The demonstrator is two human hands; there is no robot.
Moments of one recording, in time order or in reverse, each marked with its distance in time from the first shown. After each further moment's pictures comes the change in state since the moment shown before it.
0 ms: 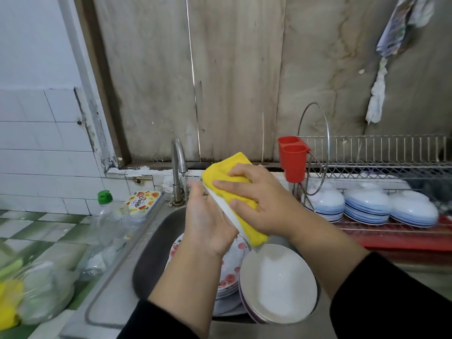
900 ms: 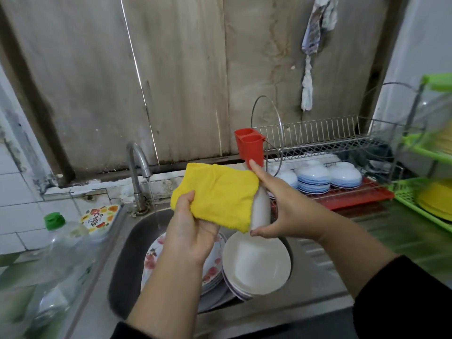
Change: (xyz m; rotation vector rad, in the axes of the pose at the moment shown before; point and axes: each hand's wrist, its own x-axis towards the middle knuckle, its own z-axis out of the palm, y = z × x) left_hand -0.012 -0.005 -0.013 -0.042 0.150 -0.091; right_hand -0.070 -0.022 -0.044 0.073 -0.195 0.508
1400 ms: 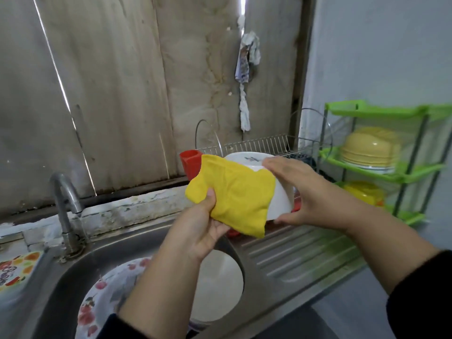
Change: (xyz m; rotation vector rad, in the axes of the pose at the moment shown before) left_hand -0.003 -0.047 0.072 0.372 -0.298 -0.241; right_hand -0.079 0.015 -0.095 -0.454 0.260 0.002
